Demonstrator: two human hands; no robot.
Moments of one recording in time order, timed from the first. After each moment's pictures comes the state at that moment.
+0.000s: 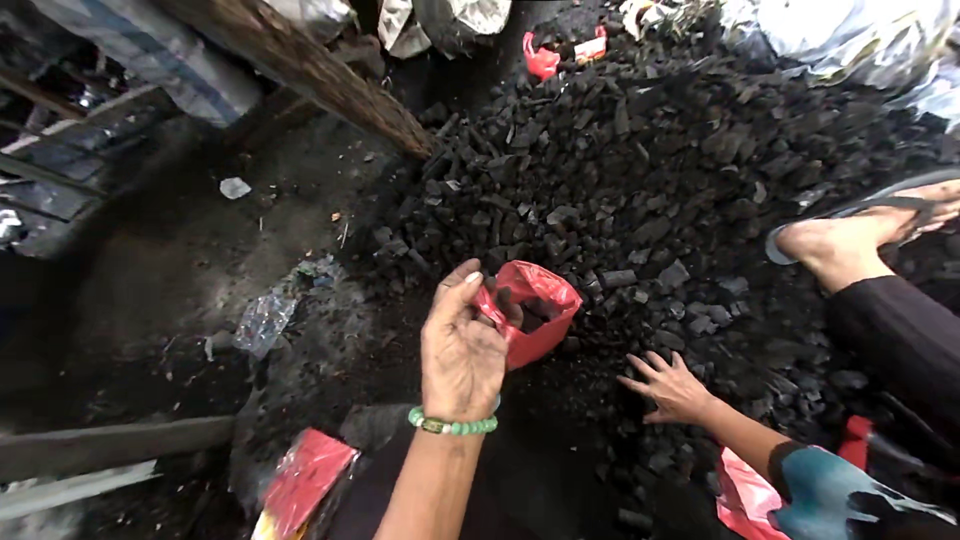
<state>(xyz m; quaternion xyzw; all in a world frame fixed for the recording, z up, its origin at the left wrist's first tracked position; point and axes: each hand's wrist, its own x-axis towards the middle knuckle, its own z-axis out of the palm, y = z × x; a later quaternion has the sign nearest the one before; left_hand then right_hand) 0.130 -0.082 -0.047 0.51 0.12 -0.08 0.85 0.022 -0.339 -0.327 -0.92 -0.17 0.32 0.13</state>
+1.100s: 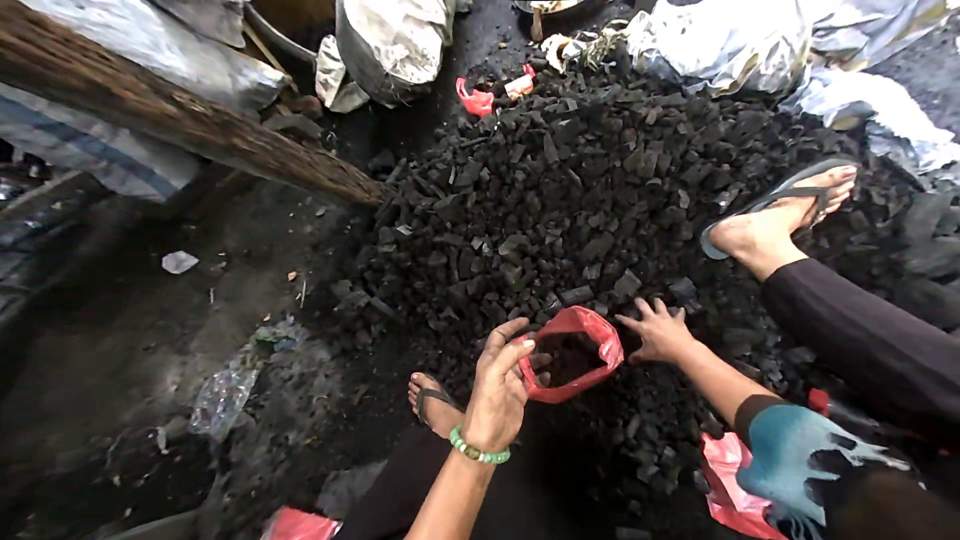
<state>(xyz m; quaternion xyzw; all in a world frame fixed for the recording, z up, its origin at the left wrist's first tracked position) 0.123 -0.123 -0.106 0.60 0.11 -0.28 0.74 0.087 -0.402 -0.298 -0.95 0.10 0.24 0.18</state>
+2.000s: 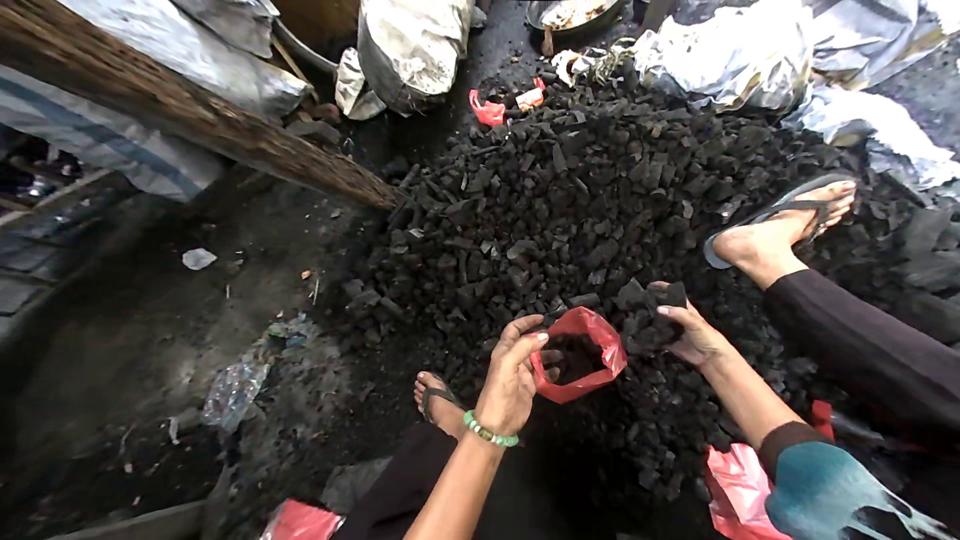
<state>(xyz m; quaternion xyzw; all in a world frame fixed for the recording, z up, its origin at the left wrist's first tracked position) 0.125 -0.130 -0.101 0.61 0.09 -0.30 0.73 0.065 -0.396 -0.224 -0.49 0.26 0.00 0.83</state>
